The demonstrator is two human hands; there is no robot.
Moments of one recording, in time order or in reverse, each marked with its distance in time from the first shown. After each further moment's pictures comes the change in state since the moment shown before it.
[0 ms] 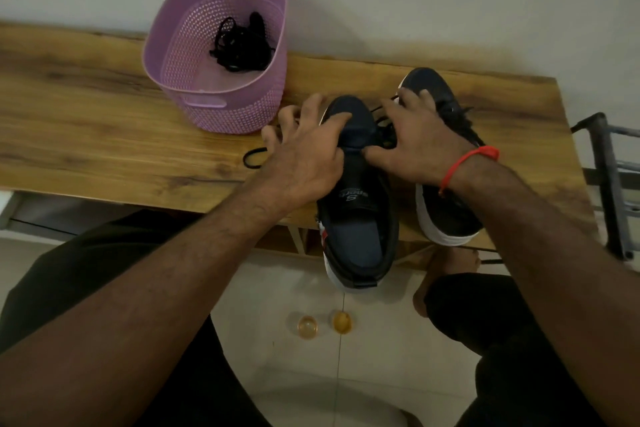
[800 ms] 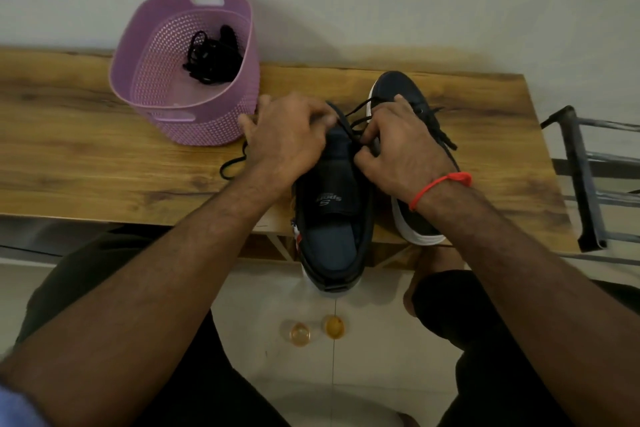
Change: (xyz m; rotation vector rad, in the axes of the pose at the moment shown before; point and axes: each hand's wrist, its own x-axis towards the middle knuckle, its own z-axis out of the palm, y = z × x) left_hand 0.030 0.023 -0.008 -0.160 0.211 -0.116; right_hand -0.019 0.018 0.008 0.125 0.230 -0.026
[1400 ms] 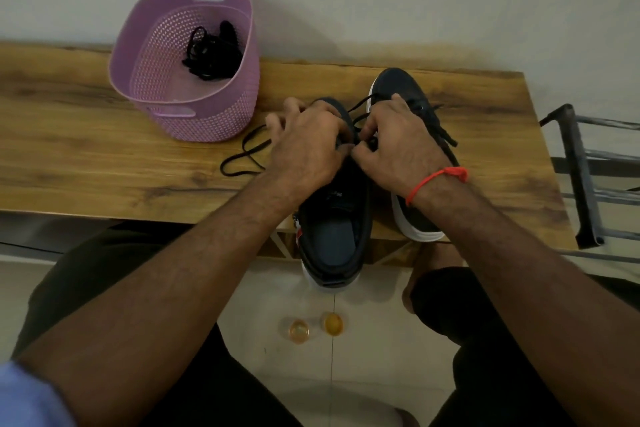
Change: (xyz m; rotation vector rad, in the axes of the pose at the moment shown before) left_hand -0.011 0.008 0.017 0.210 -0.153 0.199; right_hand 0.001 -0.005 0.001 0.061 -0.005 0.026
